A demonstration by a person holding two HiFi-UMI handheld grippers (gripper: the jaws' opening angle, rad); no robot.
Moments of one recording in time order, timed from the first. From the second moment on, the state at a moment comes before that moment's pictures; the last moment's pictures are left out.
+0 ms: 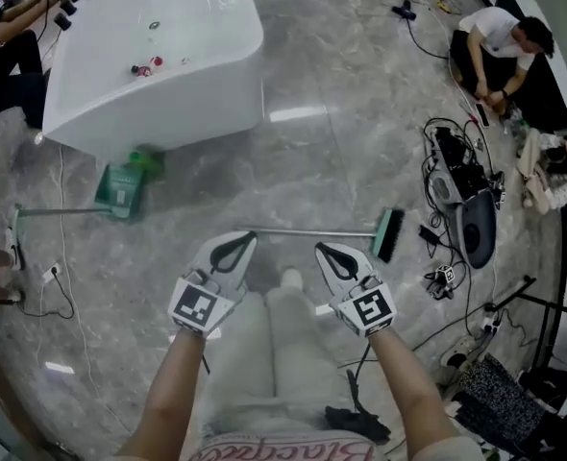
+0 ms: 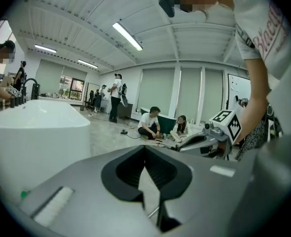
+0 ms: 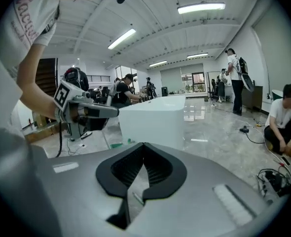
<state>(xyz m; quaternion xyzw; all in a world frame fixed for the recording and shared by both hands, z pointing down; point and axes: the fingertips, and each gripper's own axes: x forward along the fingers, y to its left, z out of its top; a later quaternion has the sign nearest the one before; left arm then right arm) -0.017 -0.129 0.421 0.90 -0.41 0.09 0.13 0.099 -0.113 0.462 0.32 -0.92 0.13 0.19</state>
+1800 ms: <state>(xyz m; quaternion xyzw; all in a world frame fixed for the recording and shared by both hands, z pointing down) 0.020 -0.256 0.787 0.96 -0.21 0.11 0.12 0.106 -0.159 0.961 0.03 -0.84 0.03 0.55</state>
